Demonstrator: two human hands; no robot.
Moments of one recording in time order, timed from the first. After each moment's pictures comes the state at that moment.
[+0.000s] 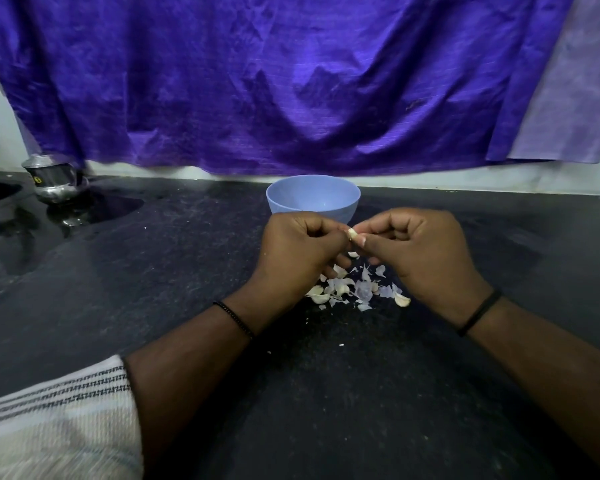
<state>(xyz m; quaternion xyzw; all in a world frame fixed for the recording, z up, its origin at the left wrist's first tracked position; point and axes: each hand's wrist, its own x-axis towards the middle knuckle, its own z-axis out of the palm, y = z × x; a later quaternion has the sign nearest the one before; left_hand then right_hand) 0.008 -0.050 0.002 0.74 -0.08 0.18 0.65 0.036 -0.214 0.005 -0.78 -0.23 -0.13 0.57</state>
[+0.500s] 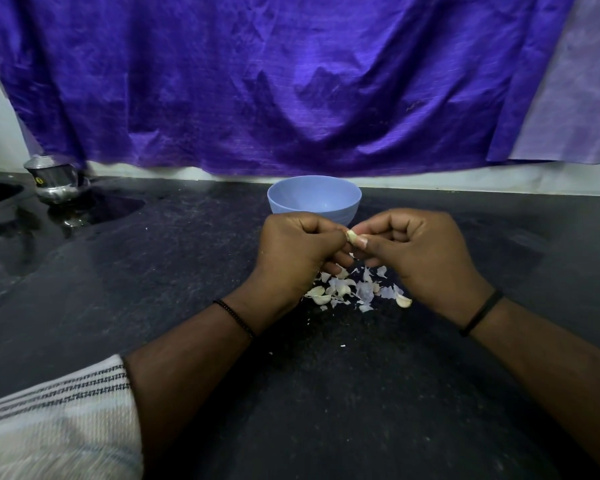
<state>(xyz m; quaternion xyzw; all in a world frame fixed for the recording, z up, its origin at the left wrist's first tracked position) 0.009 -0.050 0.005 0.71 -0.05 0.16 0.69 0.039 -0.214 0.003 -0.75 -0.25 -0.09 0.60</state>
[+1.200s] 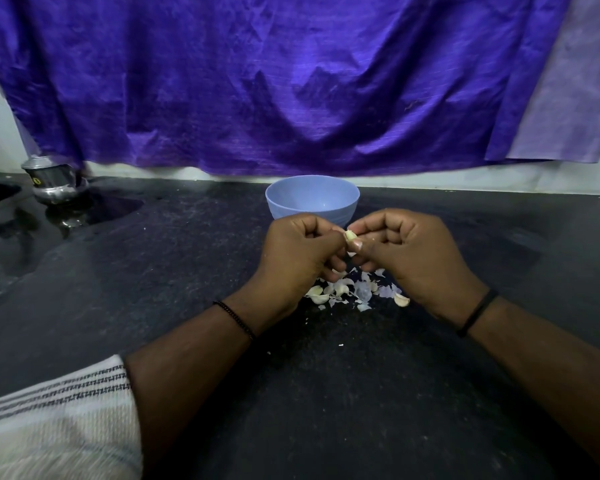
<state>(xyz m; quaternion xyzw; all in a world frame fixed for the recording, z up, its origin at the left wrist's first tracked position) 0.013 -0.053 0.002 0.71 -0.02 0.13 0.70 0.040 -0.213 0.001 -0.75 -0.24 -0.05 0.61</state>
